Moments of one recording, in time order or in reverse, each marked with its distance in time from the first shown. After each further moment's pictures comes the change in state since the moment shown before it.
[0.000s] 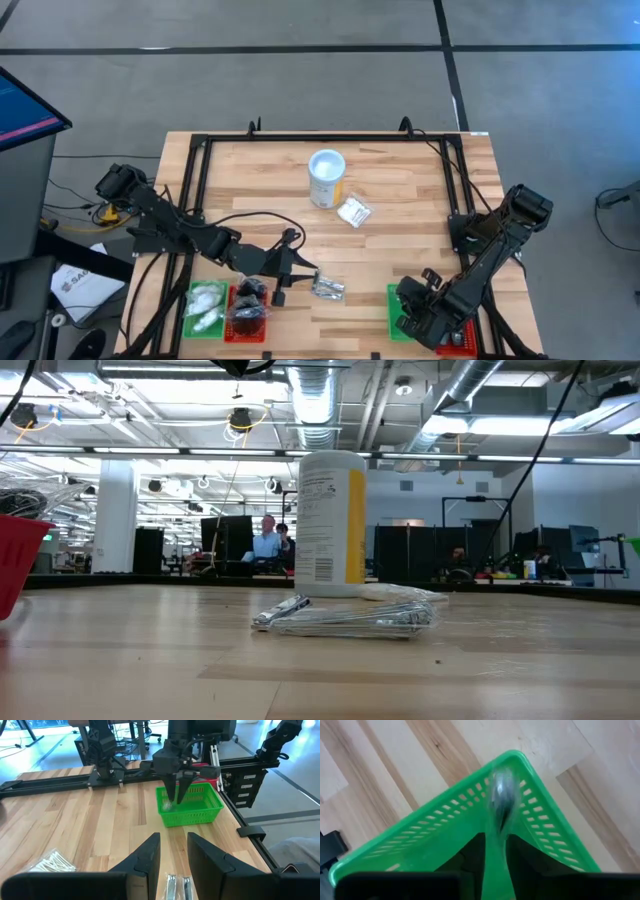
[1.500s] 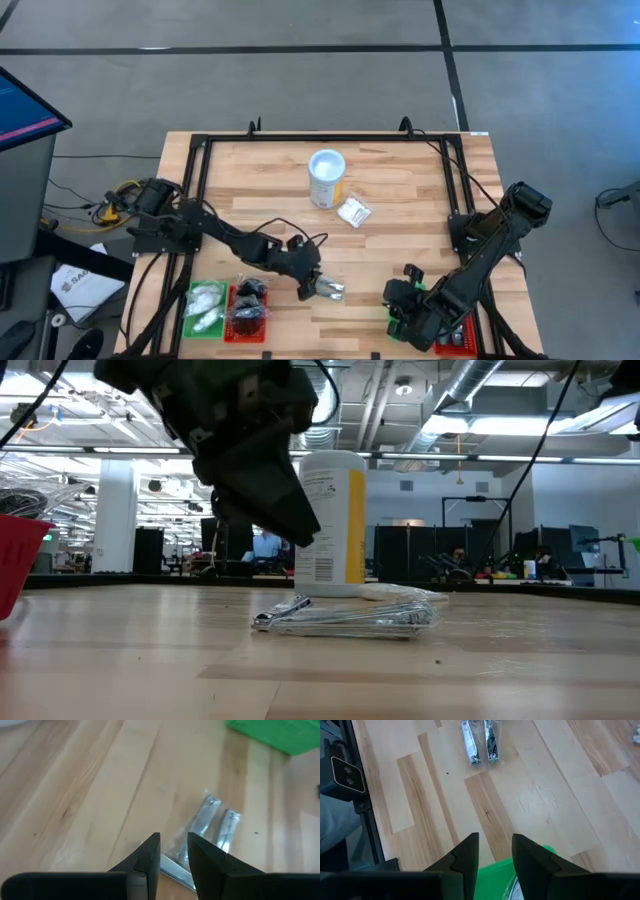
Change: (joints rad) left arm 0.126 0.344 0.113 -0.261 0.128 -0.546; right arm -0.067 -0.017 0.163 0.000 0.137 -0.337
